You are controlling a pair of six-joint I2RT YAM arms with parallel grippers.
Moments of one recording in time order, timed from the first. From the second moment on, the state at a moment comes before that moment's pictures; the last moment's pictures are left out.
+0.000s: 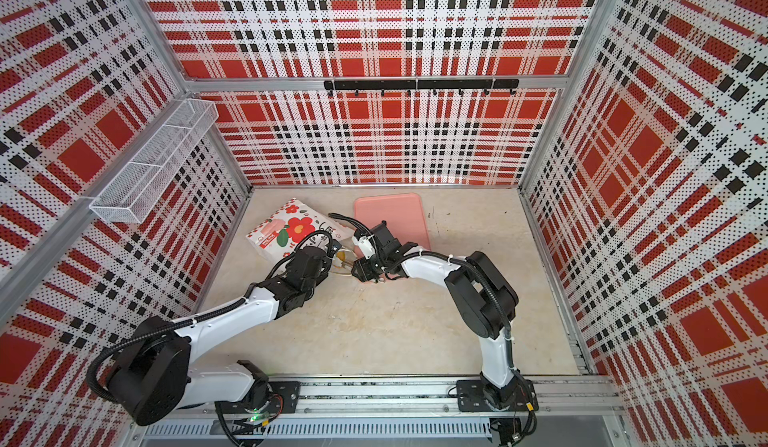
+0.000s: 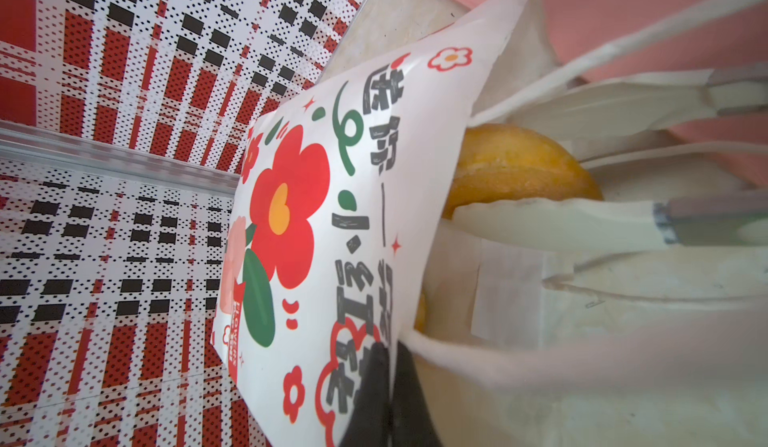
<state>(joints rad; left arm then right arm) -0.56 1.32 0.67 -0.06 -0.64 0.50 0.75 1.96 1.31 -0.23 -0.29 0.21</state>
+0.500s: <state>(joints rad) -0.57 1.32 0.68 -0.07 -0.64 0.50 0.78 2.00 1.39 -0.31 -0.28 0.21</state>
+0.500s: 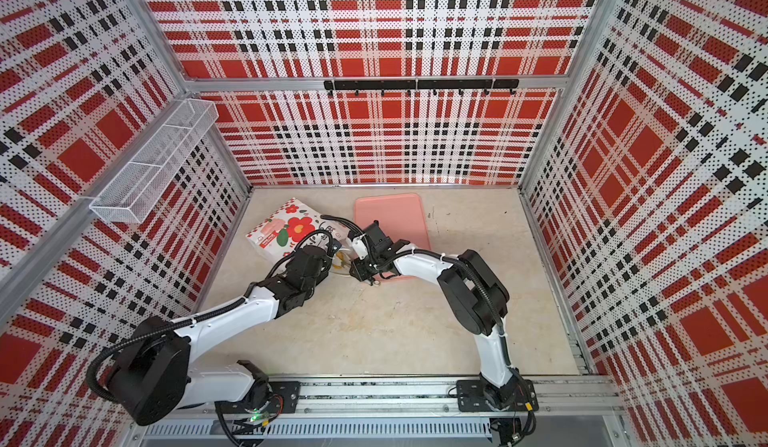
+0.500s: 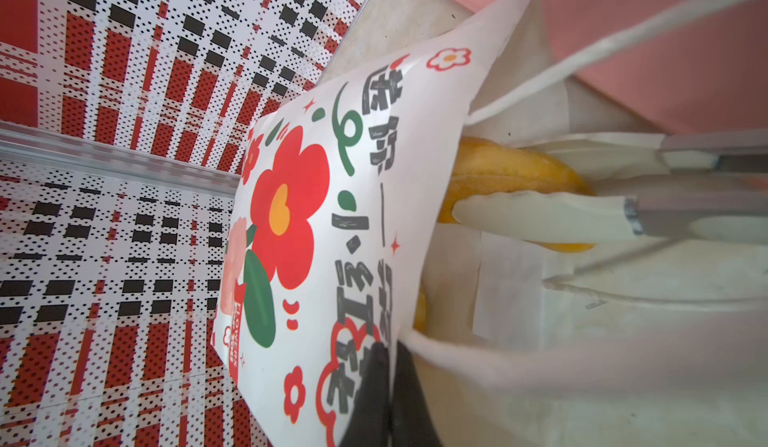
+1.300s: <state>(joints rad) -0.57 1.32 0.68 -0.08 -0.64 0.47 0.73 1.80 1.36 -0.42 -0.44 0.41</state>
